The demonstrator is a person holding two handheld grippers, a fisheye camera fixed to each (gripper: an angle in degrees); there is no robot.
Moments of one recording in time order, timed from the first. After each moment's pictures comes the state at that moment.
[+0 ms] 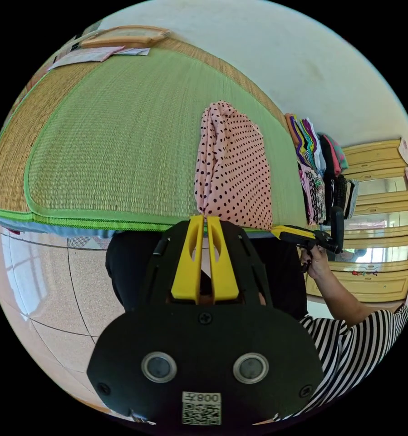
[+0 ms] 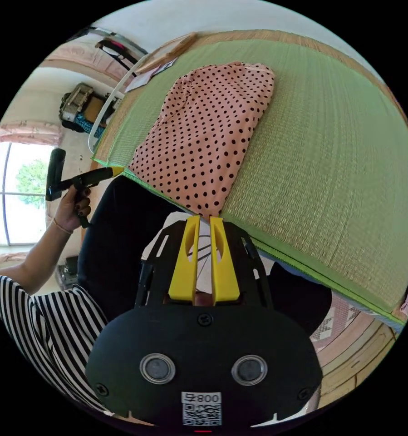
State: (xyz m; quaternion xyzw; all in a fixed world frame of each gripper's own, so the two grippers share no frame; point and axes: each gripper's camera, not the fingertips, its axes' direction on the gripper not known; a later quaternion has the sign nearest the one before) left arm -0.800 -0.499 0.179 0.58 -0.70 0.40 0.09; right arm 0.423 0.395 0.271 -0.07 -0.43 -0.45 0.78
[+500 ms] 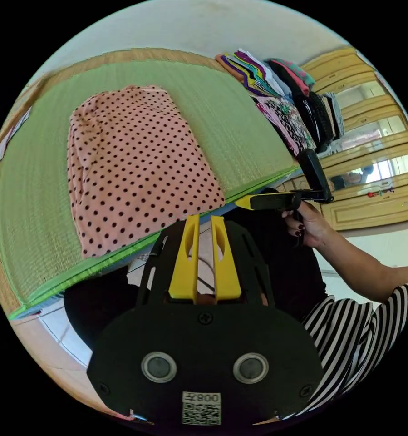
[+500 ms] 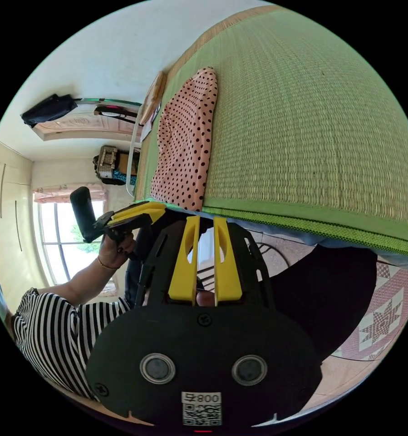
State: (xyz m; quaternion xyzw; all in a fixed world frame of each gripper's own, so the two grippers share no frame) left arm -0.784 -0.762 0.089 0.42 -0.85 0.33 0.03; right arm 0.590 0.297 0.327 -0.15 -0.61 -0.30 0.72
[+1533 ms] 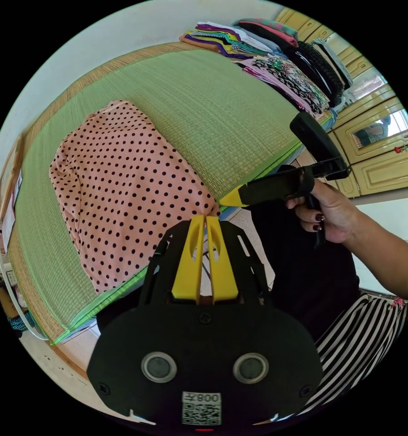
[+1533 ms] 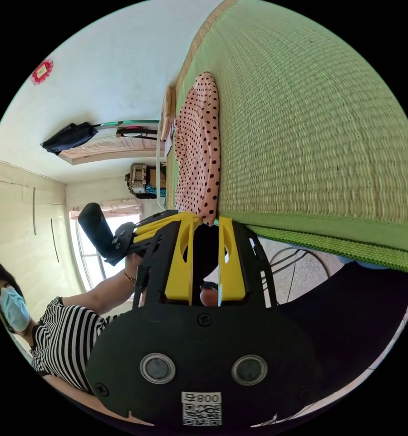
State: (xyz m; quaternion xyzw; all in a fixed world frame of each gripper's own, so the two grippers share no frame) left arm -0.720 -0.914 -0.044 0.38 -0.89 0.23 -0.08; right arm 0.733 0.203 0.327 -0.20 -0.70 -0.24 0.64
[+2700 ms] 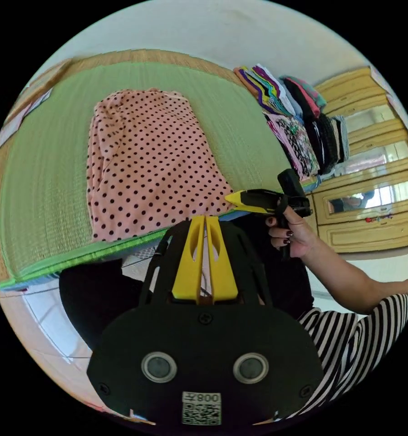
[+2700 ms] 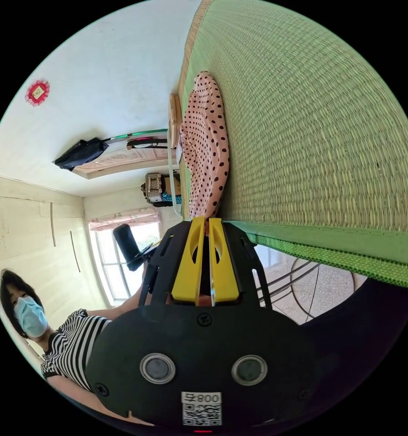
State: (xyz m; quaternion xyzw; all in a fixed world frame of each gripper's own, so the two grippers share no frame) left arm -0.700 -0.600 0.065 0.49 -0.78 0.38 0.06; right arm 0.670 0.209 0.306 -0.19 -0.63 -0.19 0.73
